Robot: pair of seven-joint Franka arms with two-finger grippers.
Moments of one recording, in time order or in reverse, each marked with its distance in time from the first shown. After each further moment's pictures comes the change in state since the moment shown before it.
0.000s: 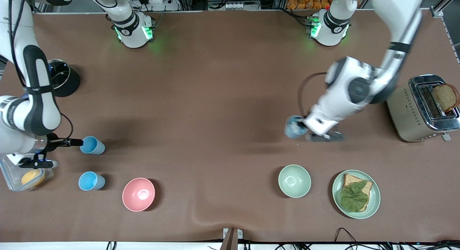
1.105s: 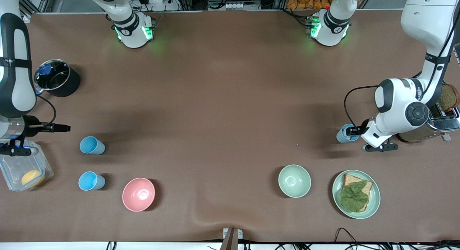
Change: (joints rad) left arm 0.104 0.075 0.425 -0.090 0.005 0.066 0.528; right arm 0.000 -0.178 -0.001 0.057 0.000 -0.297 0.071
